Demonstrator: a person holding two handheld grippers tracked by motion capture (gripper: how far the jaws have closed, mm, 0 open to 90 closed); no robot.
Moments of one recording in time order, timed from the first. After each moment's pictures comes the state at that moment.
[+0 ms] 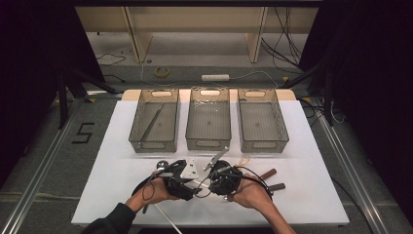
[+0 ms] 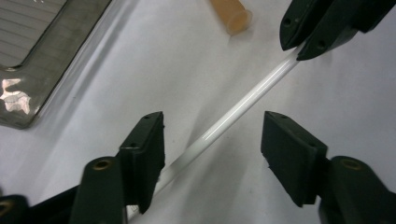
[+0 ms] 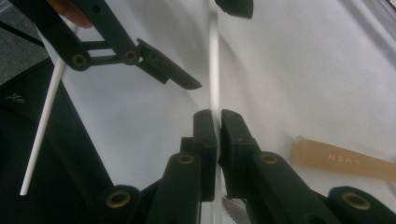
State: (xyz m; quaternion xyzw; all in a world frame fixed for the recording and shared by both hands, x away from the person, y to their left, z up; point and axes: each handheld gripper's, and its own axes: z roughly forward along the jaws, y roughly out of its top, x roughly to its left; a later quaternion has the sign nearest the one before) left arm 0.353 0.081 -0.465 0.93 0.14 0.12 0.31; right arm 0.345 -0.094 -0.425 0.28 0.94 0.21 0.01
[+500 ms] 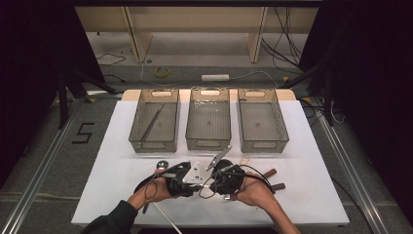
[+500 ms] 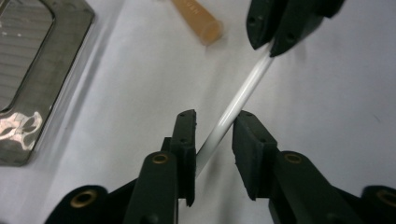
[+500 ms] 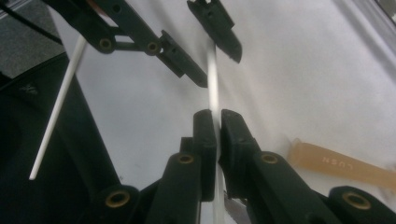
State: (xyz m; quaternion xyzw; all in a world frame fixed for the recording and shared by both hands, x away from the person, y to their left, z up) left arm 0.346 0.074 -0.457 0.94 0.06 0.13 0.31; right arm 0.346 -0.103 -0.418 0.25 0.94 0.23 0.01
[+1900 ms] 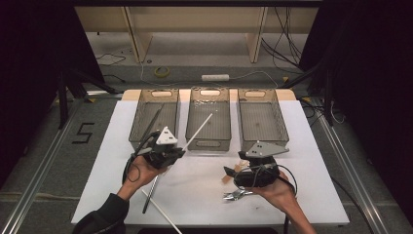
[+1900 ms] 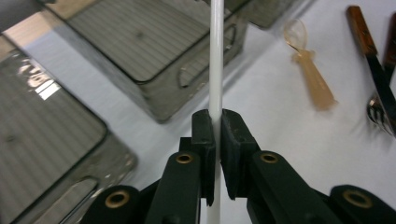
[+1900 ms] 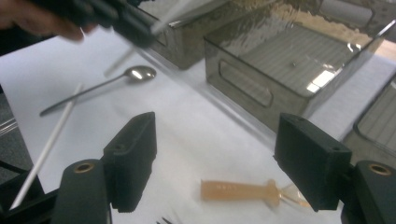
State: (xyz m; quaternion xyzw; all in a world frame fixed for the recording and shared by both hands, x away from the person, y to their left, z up) left arm 0.391 0.133 -0.401 0.85 0.33 0.16 0.38; right arm 0.332 -0.178 -0.391 0.33 0.82 0.43 0.15
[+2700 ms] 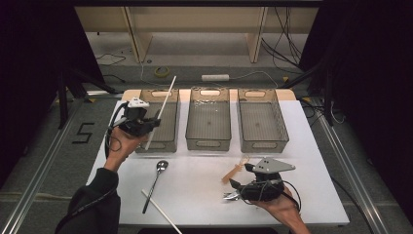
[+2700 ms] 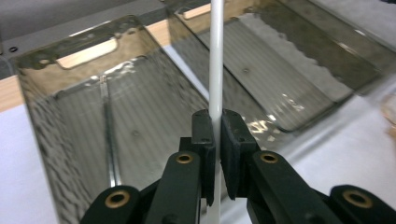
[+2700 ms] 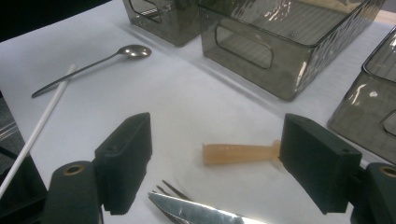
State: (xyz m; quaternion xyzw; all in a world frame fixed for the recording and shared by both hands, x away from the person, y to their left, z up) left arm 0.457 0.193 -0.364 0.78 0.45 0.20 0.38; right arm 0.311 -0.193 -0.425 0.35 0.81 0.44 0.15
